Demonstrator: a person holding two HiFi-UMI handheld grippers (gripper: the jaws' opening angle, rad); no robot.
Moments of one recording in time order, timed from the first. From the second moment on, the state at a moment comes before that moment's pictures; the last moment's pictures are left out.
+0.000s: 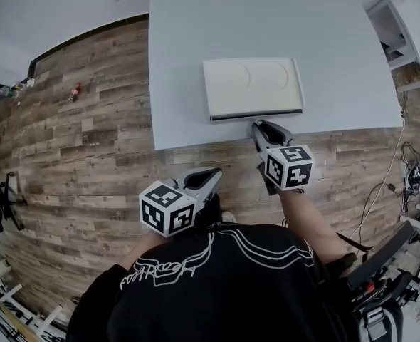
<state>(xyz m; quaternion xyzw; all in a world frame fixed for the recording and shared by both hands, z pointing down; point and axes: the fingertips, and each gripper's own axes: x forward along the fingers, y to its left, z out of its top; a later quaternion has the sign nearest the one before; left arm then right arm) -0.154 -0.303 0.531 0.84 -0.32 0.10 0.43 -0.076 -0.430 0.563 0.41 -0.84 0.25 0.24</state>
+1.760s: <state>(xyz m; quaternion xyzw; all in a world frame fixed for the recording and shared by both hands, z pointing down) -0.066 -0.180 0.346 0.92 -0.32 0.03 0.22 -0.027 -0.189 0.349 0.20 -0.96 0.18 0.07</state>
